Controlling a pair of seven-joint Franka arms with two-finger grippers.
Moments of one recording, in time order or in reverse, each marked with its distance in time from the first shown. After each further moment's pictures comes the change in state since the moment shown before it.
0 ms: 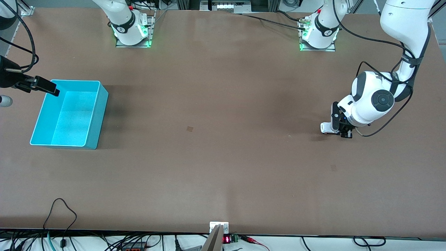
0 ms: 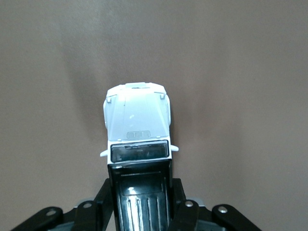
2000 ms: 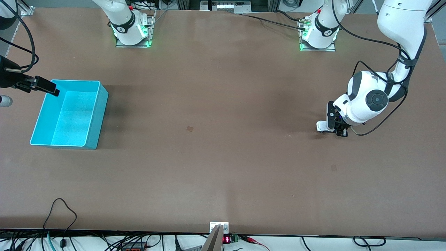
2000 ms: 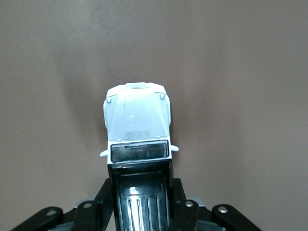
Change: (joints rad) left arm 0.009 0.004 -0.022 -0.019 0.038 0.000 -0.022; right arm 0.000 0.000 0.000 0.000 0.000 -0.001 0.000
